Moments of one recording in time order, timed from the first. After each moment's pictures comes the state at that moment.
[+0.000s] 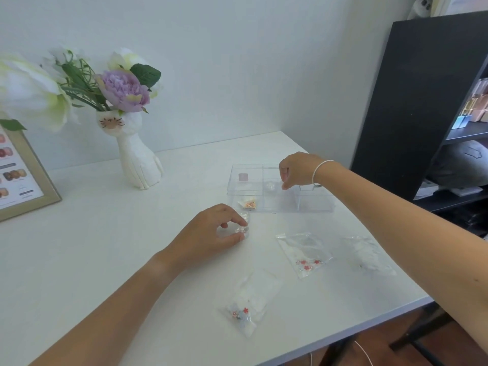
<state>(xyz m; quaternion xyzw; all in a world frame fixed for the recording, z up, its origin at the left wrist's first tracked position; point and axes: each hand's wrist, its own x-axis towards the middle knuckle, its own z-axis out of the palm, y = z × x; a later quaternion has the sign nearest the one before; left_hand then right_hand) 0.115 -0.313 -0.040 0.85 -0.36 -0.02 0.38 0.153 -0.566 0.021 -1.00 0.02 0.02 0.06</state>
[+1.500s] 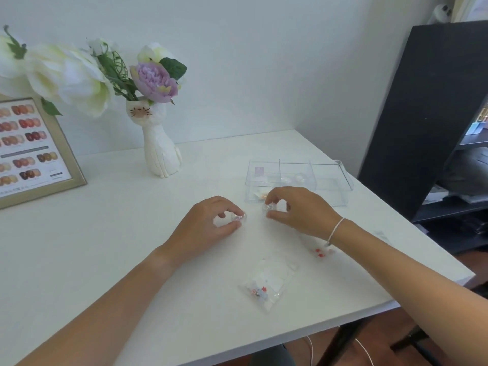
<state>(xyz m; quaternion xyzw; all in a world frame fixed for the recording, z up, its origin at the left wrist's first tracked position) 0.104 -0.275 -0.041 0.85 -0.34 0.05 0.41 0.070 -0.498 -0.025 -0.97 -0.09 -0.11 0.21</state>
